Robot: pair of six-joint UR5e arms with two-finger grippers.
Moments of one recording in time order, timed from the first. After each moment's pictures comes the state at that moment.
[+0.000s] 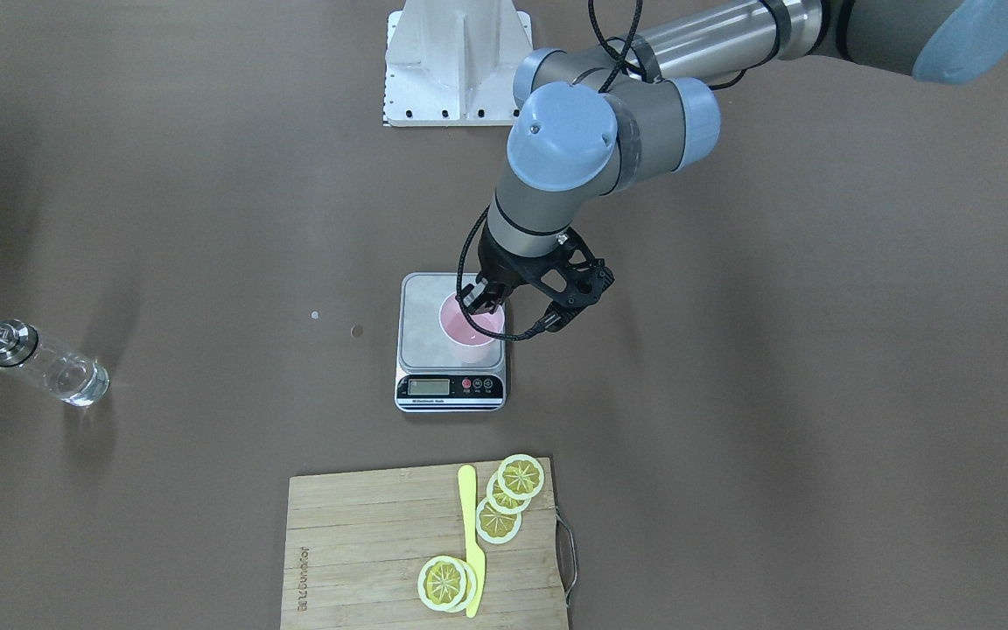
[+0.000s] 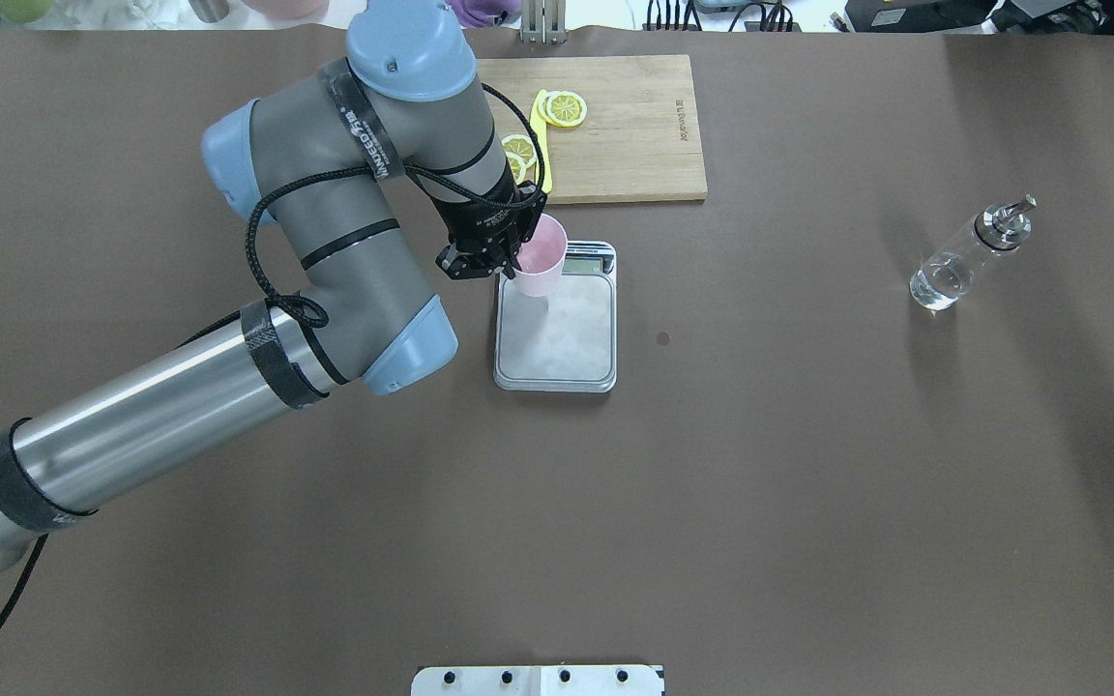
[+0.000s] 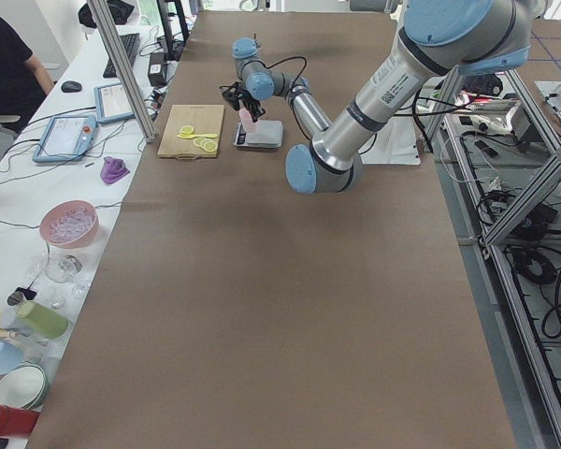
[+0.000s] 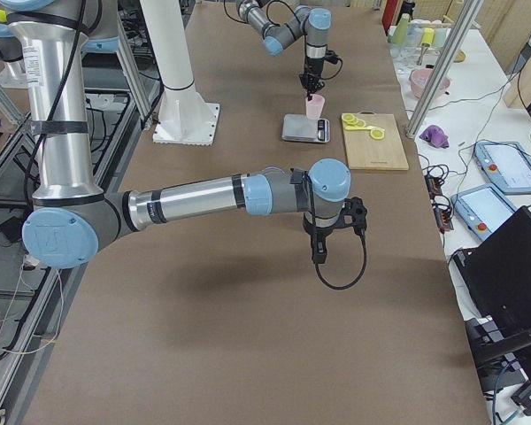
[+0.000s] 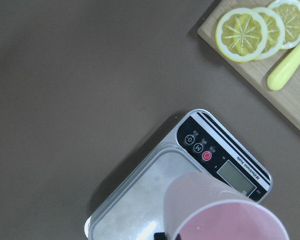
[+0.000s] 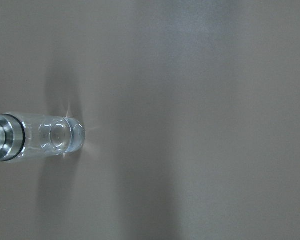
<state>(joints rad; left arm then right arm) -0.69 -2.48 -1.42 -1.65 -2.12 -1.86 1.52 -1.52 1.75 -1.67 2.47 0.04</state>
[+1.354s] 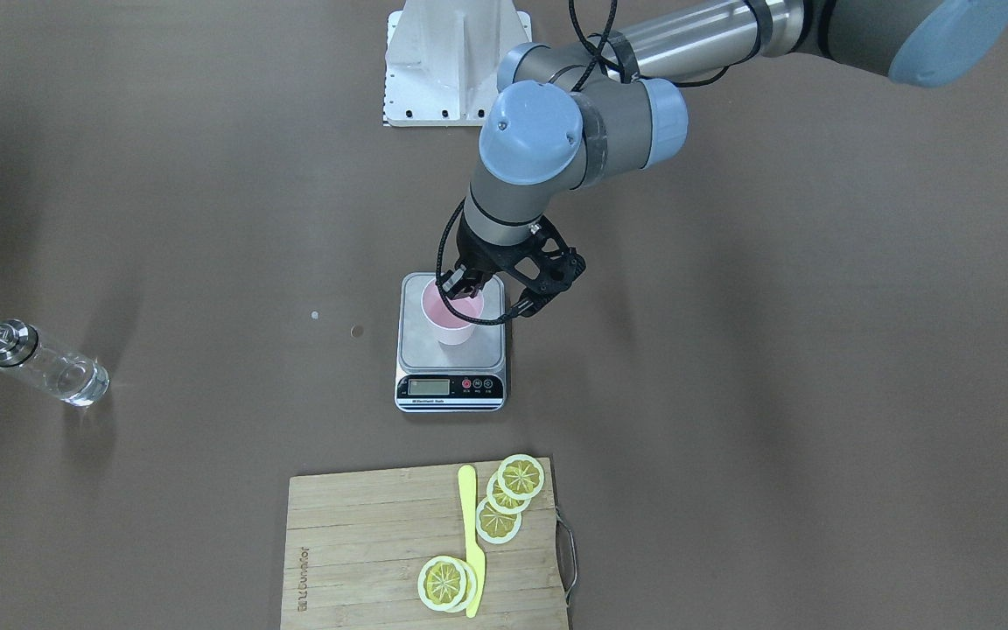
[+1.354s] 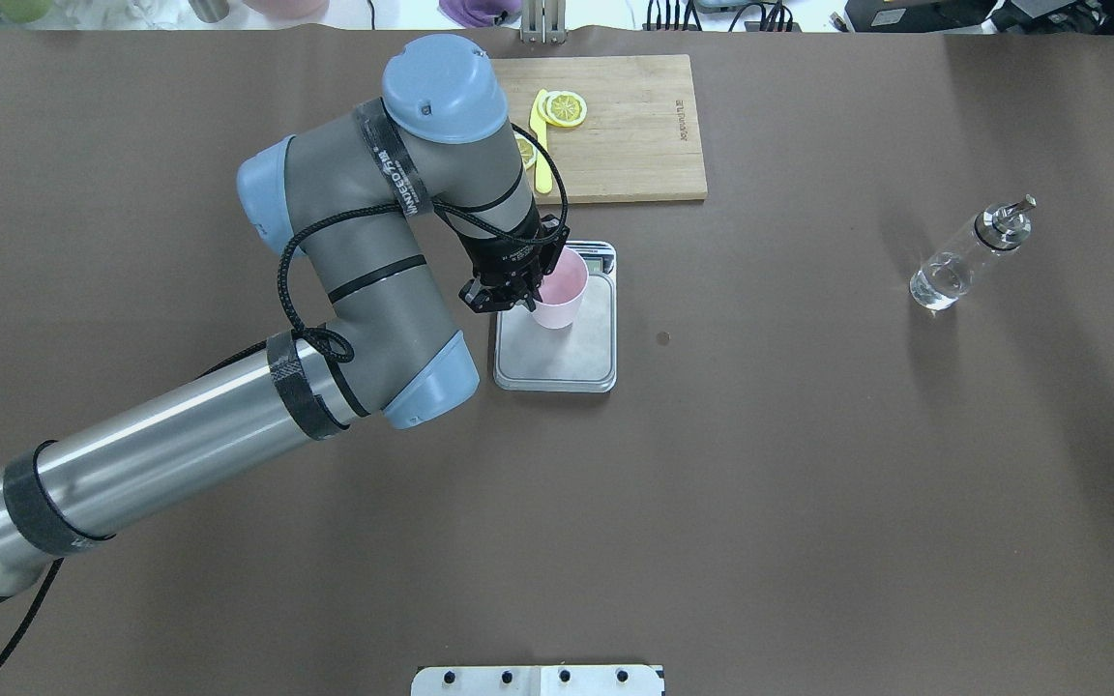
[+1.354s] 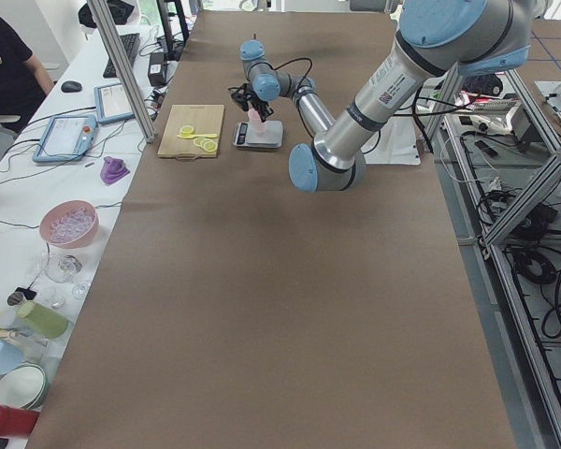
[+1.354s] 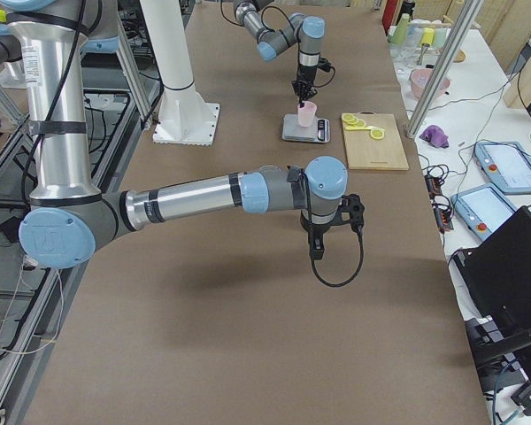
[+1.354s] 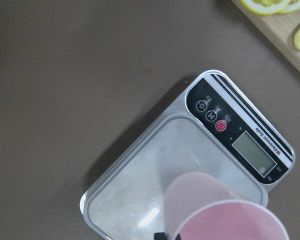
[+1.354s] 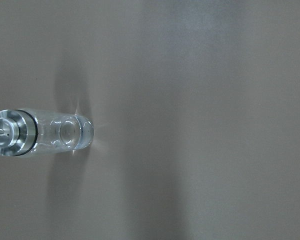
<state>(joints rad) -0.65 -2.49 -1.41 -1.66 -2.12 -1.89 1.52 -1.54 1.77 -1.68 2.48 0.04</state>
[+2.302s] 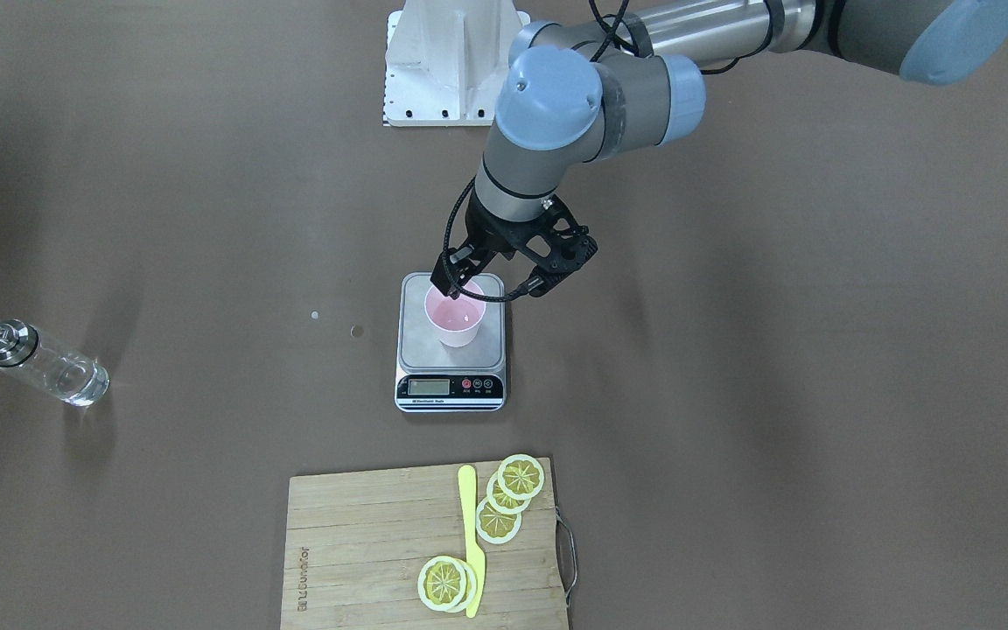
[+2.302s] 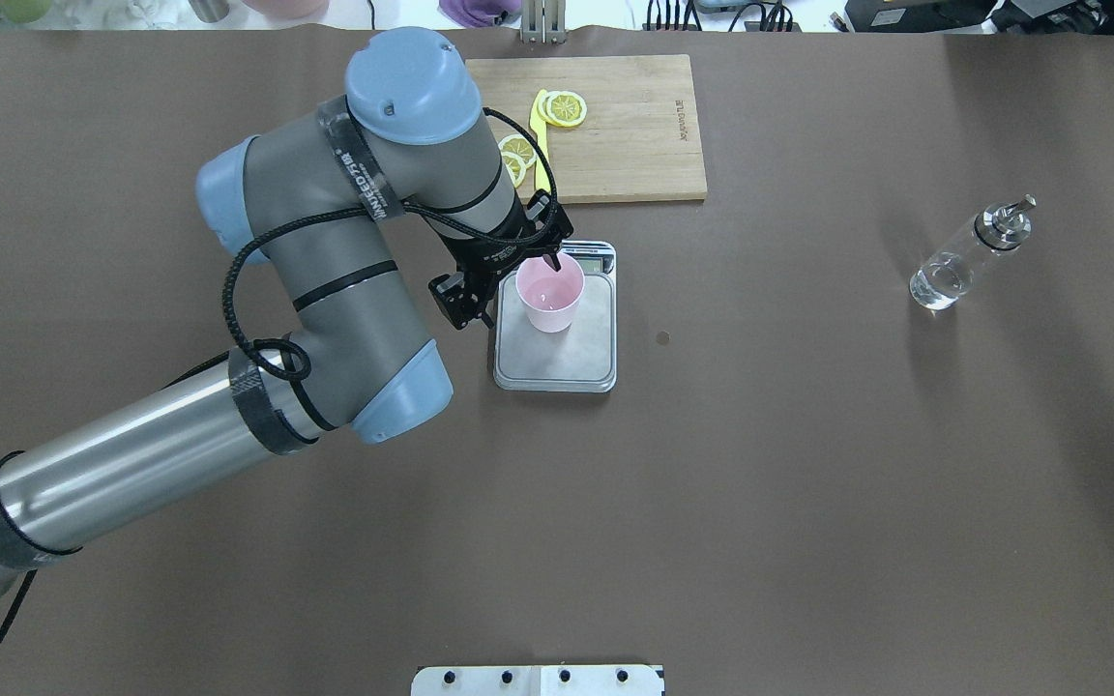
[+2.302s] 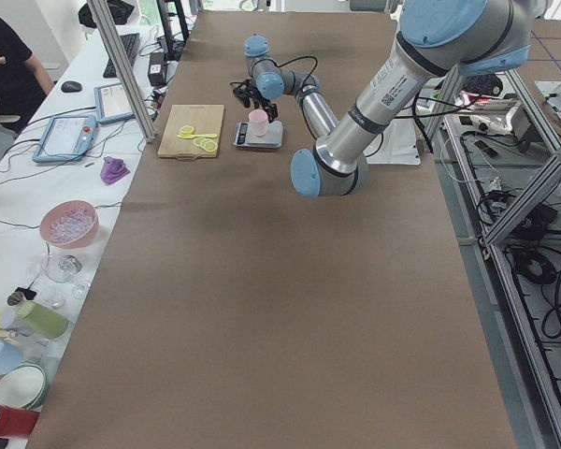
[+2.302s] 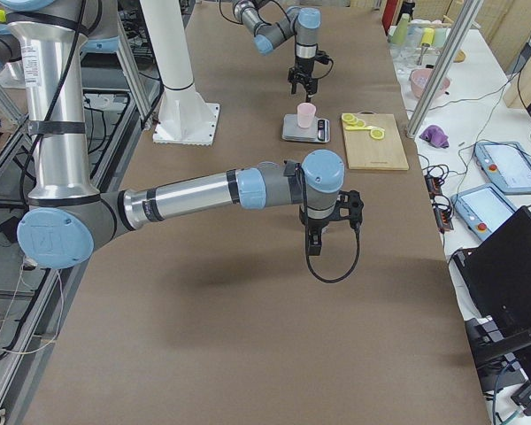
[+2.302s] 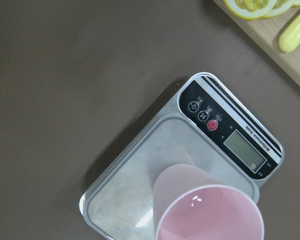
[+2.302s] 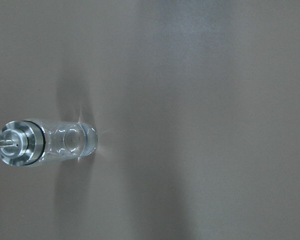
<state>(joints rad) -0.66 -2.42 -1.56 -1.64 -2.10 -1.88 1.52 -1.54 1.80 -1.67 2.47 0.12</state>
